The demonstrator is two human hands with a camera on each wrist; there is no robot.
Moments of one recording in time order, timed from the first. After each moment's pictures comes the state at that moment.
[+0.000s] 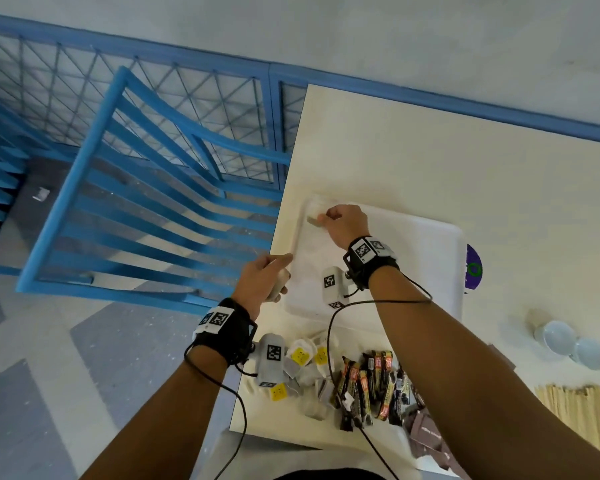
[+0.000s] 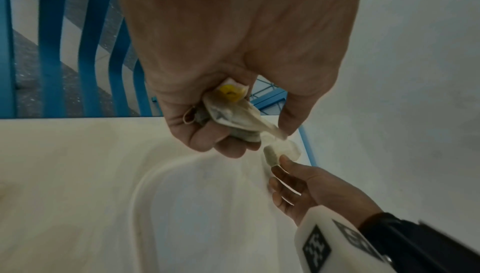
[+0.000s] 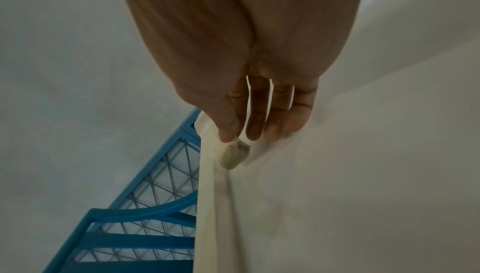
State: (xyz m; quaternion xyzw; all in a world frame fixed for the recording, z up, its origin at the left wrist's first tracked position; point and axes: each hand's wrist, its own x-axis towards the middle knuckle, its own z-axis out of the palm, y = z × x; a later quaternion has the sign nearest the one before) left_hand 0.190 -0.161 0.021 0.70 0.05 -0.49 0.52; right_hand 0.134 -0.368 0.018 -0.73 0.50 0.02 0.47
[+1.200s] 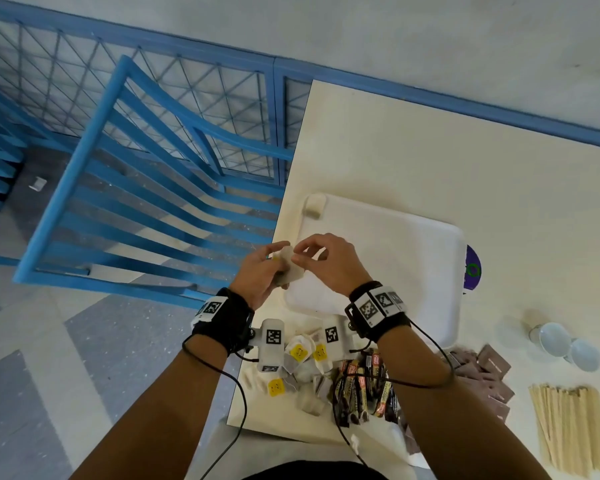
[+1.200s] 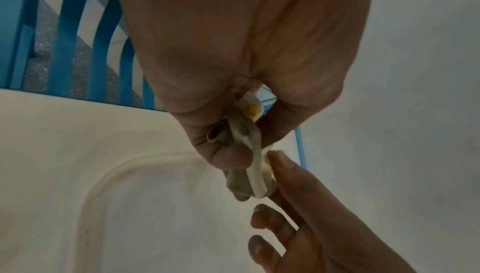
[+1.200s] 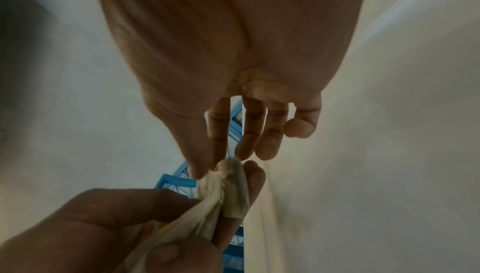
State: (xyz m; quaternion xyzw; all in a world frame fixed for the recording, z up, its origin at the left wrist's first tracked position) left_hand 0.195 -0.163 0.033 0.61 0.06 -0.53 0.58; right_hand 0.091 -0.302 0.044 -0.80 0.33 0.02 0.50
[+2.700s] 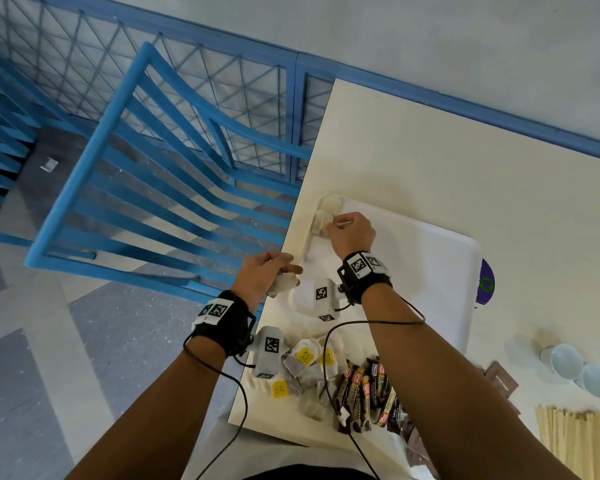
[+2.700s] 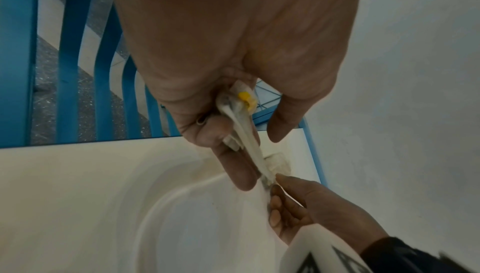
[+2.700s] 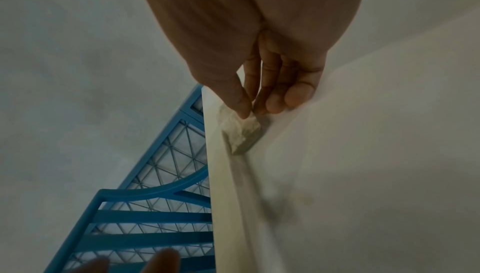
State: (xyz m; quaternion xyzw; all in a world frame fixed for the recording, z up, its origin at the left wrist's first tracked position) left_hand 0.206 -0.148 0.019 0.67 0.08 -0.51 0.53; right_hand 0.145 -0.336 0.001 -0.69 0.58 -0.04 0.44
